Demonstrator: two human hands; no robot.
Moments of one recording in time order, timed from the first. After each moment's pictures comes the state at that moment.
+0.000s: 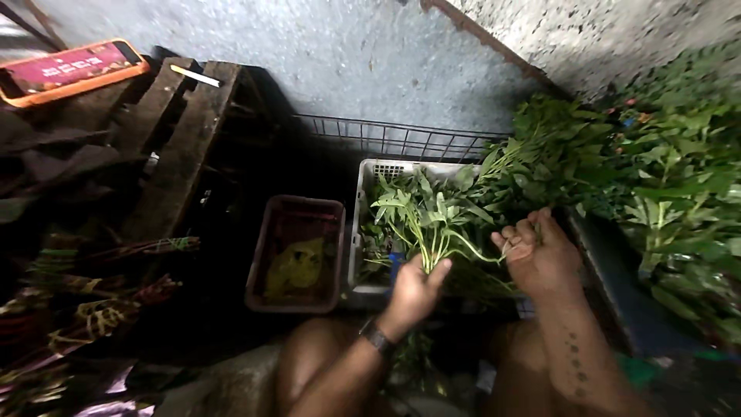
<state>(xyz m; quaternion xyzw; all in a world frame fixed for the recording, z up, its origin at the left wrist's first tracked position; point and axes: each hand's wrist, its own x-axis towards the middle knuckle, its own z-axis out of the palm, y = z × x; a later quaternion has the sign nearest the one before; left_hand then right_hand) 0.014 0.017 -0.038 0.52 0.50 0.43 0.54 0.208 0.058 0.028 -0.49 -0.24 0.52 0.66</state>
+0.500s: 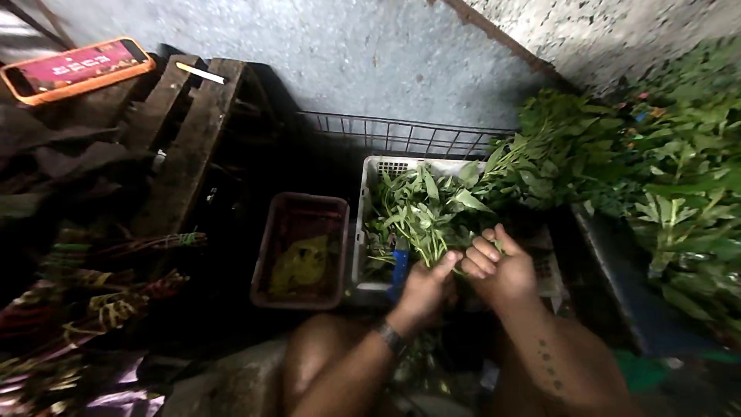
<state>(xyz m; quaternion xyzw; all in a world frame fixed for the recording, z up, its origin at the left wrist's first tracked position) 0.032 0.013 -0.037 0.22 0.37 0.47 0.77 0.165 0.042 0.001 -0.32 -0.08 0.71 0.62</state>
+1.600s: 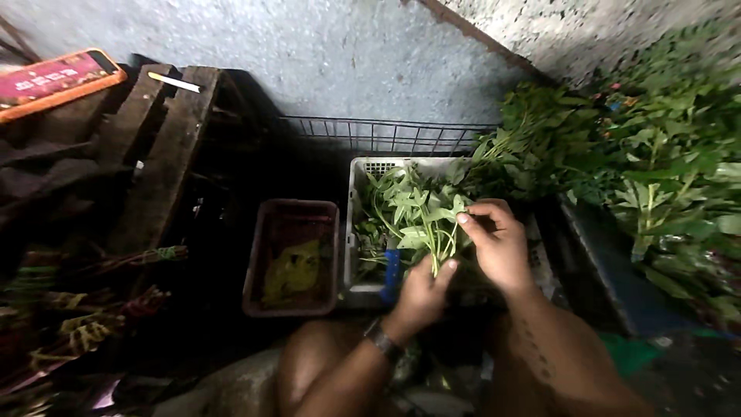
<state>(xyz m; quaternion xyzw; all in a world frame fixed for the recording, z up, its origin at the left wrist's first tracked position) 0.028 0.007 -0.039 0.58 0.46 0.42 0.52 0.177 0.054 0.016 -0.59 -0.59 0.27 0.48</state>
